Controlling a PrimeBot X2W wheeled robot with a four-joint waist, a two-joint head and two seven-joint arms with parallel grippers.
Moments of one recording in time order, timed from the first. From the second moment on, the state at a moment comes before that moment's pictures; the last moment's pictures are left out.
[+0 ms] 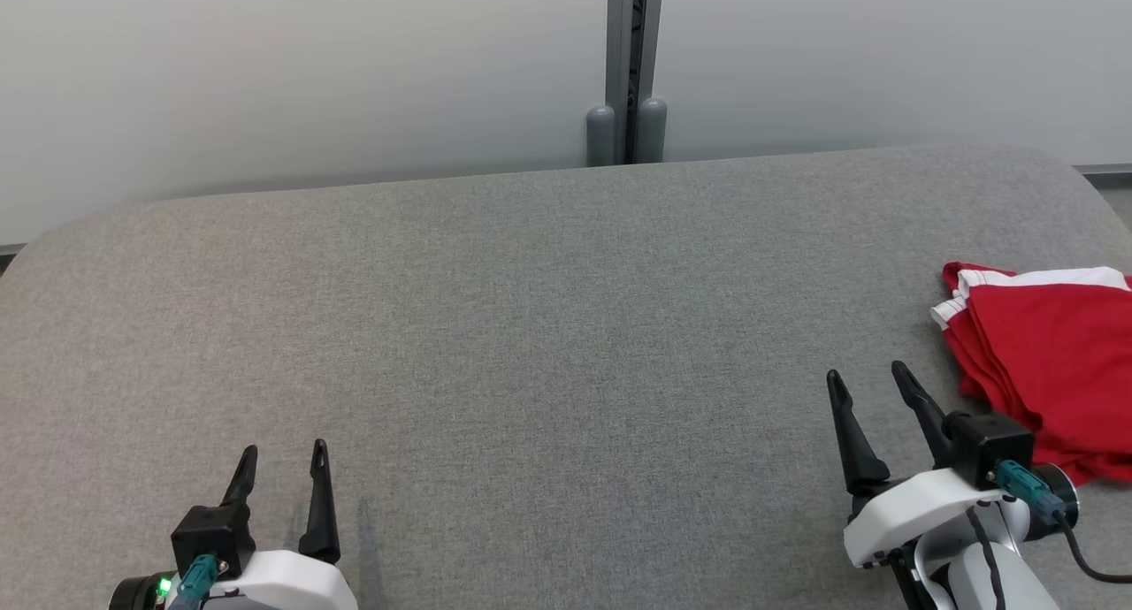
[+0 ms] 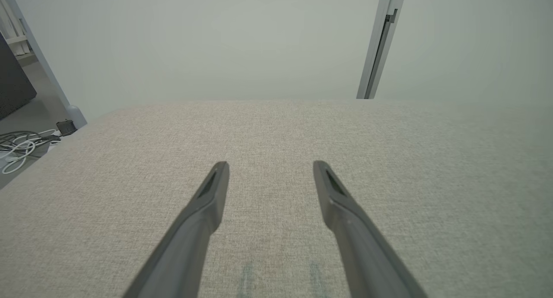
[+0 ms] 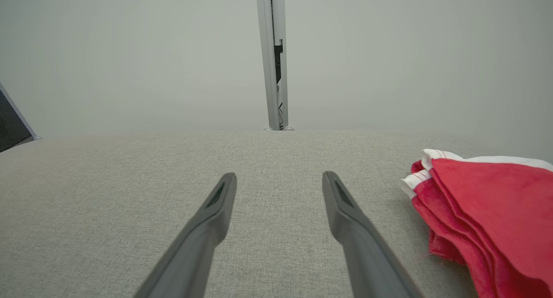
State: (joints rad) left arm -0.07 0.05 0.00 0.44 -0.14 0.05 -0.26; right arm -0.24 -0.05 0.09 0.50 0.14 0.13 -0.26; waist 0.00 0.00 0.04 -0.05
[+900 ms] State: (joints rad) left arm -0.07 0.05 -0.01 0.44 -0.17 0.04 -0.26; right arm -0.25 -0.05 0.11 0.53 0.13 0.13 -0.26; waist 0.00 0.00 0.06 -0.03
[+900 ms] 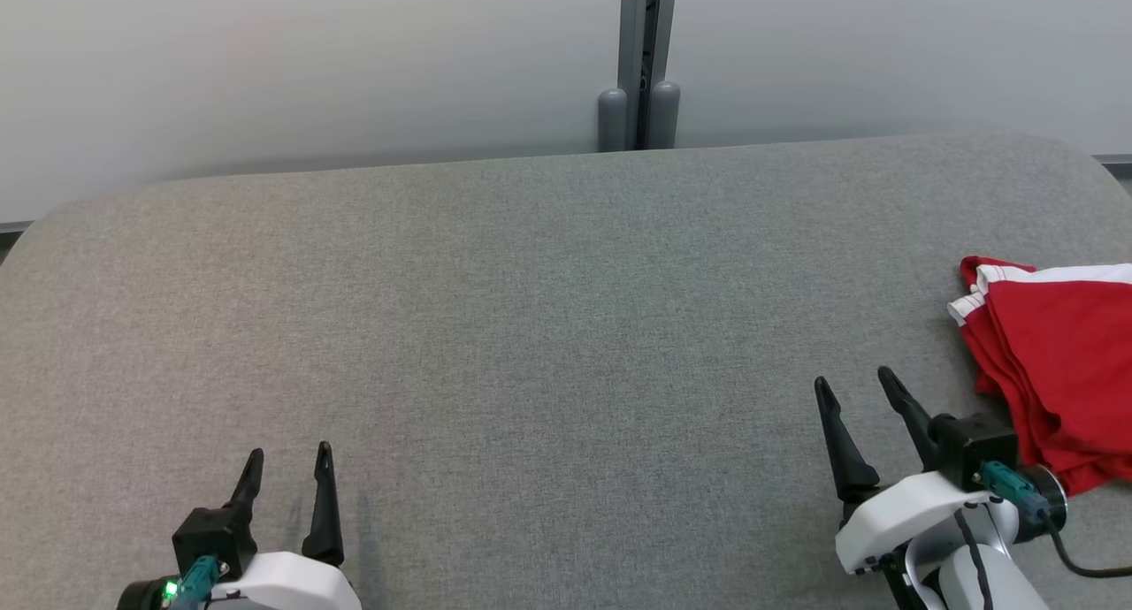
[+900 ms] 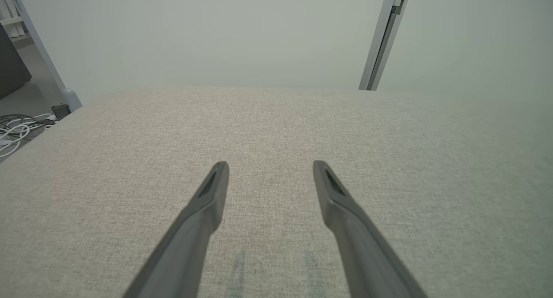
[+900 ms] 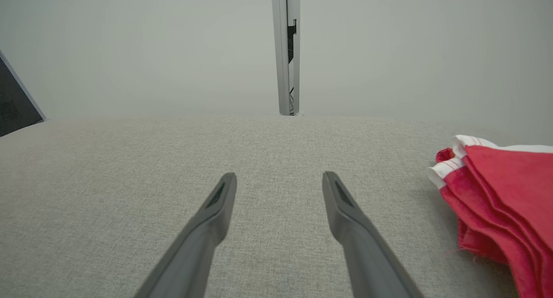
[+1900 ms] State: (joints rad) left arm -0.05 0.04 0.02 0.42 -0.60 0.00 -0.15; right arm -0.17 -0.04 0.04 0.48 0.57 0.13 -0.15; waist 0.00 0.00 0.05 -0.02
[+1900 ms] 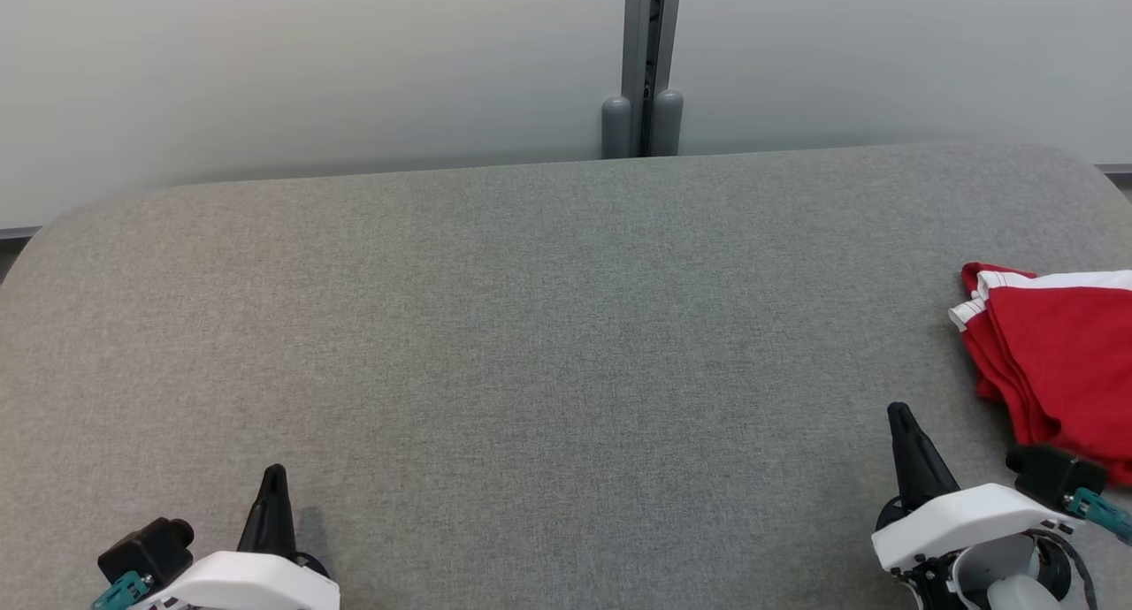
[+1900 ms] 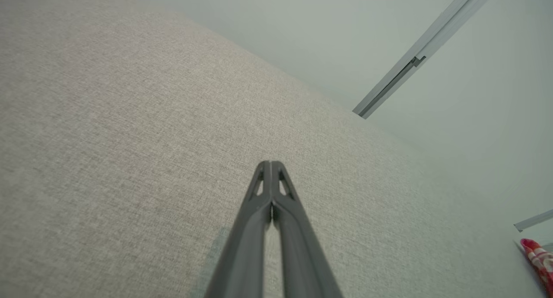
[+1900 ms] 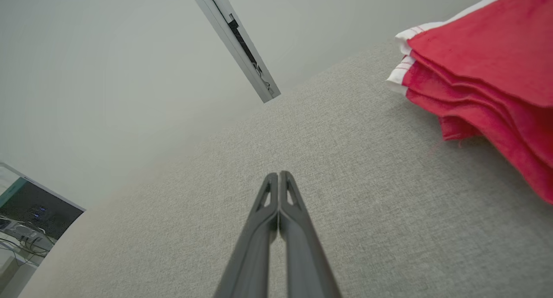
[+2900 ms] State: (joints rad) left arm -0.07 0.04 0.06 0.35 -1.01 -0.05 -0.04; right arm -0.15 -0.04 -0.02 0.38 0.99 0.13 -0.04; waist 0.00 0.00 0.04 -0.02
